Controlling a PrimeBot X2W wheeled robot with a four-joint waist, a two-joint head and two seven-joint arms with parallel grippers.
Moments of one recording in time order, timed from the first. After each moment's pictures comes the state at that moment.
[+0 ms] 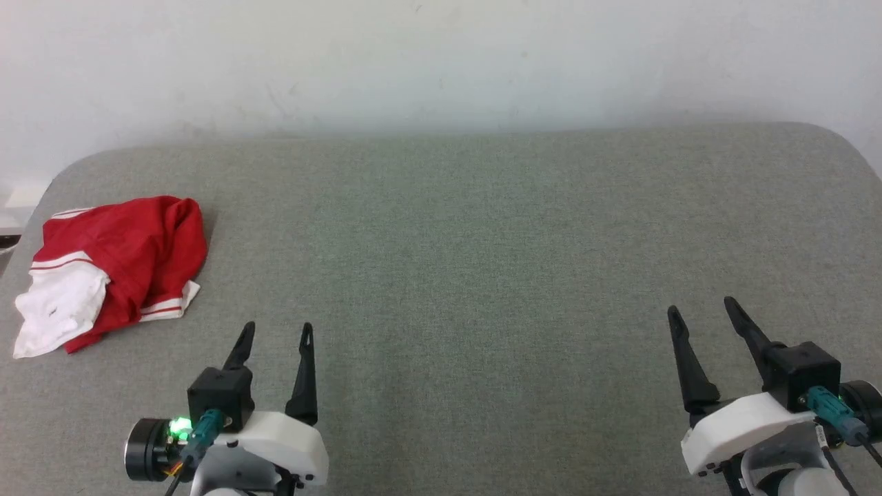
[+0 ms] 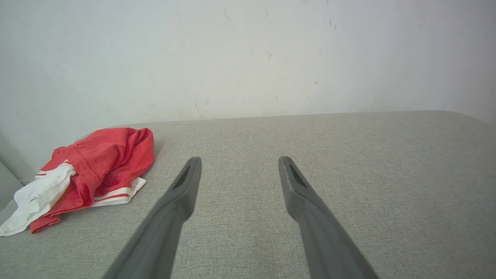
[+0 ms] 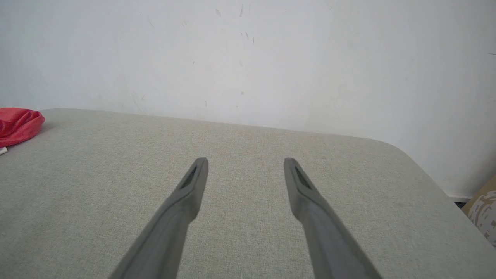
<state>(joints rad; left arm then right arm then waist) 0.01 0.05 -0.03 0.03 -0.03 0.01 -0.04 0.02 -0.05 -0.03 0.02 0.03 0.13 -0.04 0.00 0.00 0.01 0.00</state>
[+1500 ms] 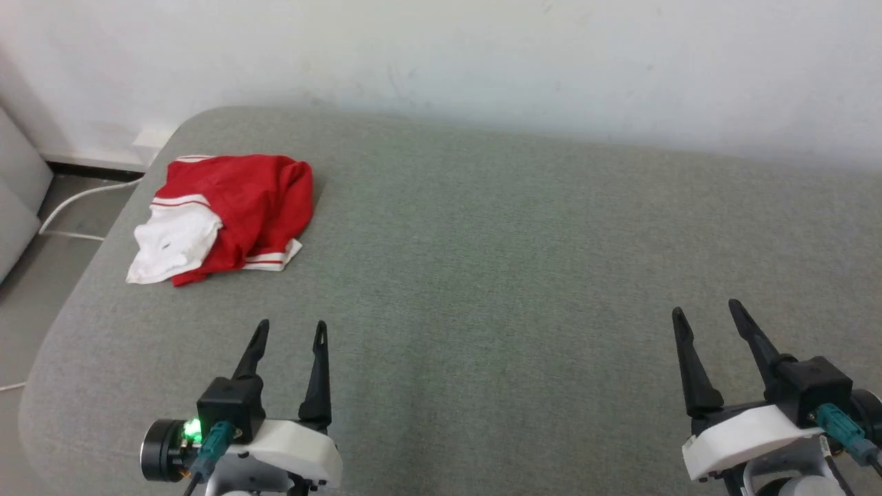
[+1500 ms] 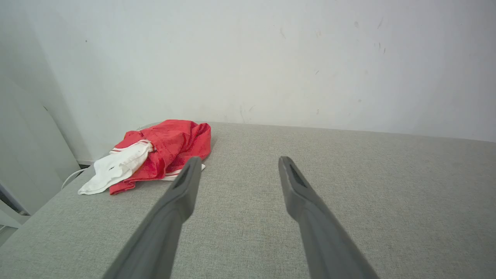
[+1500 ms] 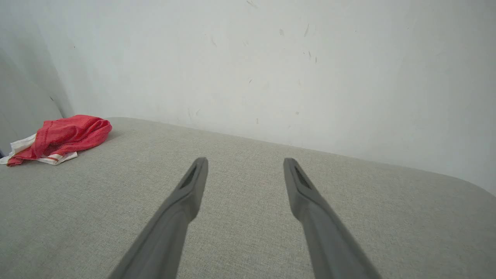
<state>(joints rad) 0.01 0.05 -0.08 0.05 -0.06 0.02 -0.13 0.03 -0.05 -0.03 0.03 0.05 0.13 -0.13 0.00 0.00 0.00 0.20</state>
